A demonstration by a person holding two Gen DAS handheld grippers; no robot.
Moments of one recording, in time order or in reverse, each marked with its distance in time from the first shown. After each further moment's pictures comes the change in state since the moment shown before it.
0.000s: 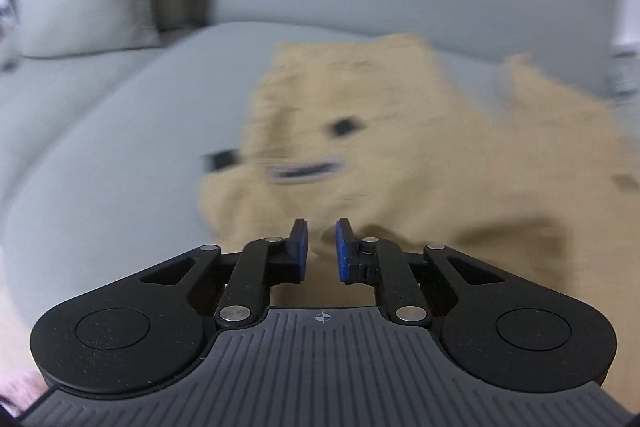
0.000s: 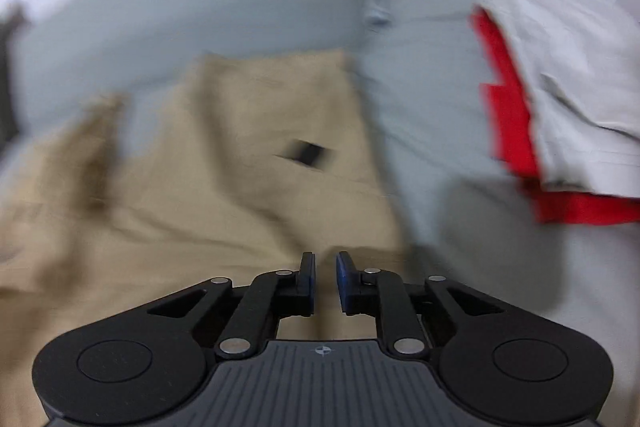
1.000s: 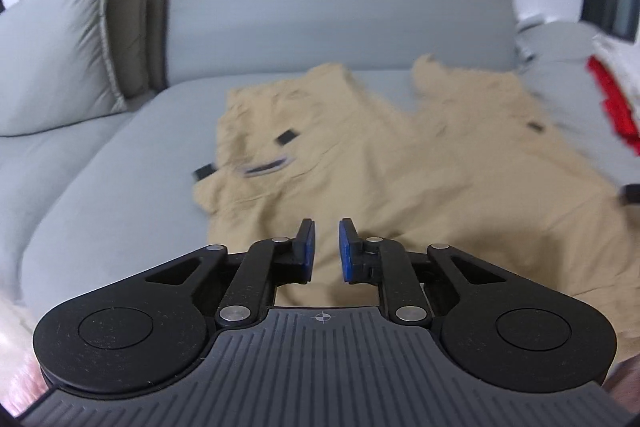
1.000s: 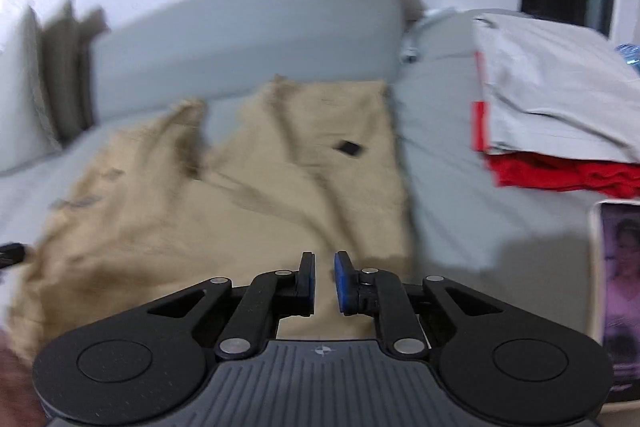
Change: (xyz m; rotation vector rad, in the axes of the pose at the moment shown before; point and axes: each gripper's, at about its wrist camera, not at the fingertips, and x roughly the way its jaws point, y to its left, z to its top) left arm -0.076 -0.015 -0.062 0.210 -0.104 0.004; right arm -0.104 0.008 -0.065 -0.006 -0.058 0.007
